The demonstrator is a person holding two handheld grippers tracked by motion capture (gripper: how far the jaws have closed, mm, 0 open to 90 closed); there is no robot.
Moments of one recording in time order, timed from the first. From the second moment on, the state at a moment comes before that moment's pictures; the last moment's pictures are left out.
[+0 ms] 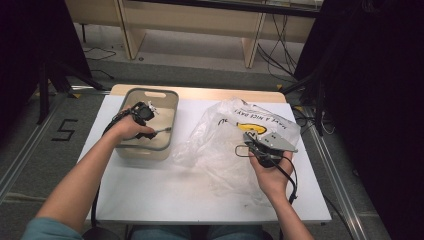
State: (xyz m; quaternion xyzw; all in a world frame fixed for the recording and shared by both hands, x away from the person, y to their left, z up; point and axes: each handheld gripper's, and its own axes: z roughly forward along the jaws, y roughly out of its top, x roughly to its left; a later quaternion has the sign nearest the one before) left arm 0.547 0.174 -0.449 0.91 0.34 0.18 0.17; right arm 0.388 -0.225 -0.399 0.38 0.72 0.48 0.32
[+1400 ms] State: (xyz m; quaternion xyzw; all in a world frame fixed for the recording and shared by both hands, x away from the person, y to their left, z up) left arm 0.560 0.179 -0.459 0.91 0.36 0.11 0.19; right arm 0.388 -0.224 -0.398 0.38 0.72 0.48 0.32
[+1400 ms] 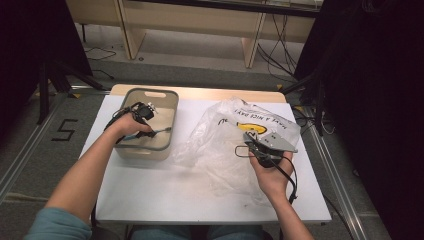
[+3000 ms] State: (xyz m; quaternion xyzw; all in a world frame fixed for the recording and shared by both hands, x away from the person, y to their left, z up) left arm 0.562 0.178 -0.456 0.90 0.40 0.07 0.15; right arm 0.387 -0.224 -0.398 0.38 0.72 0.48 0.33
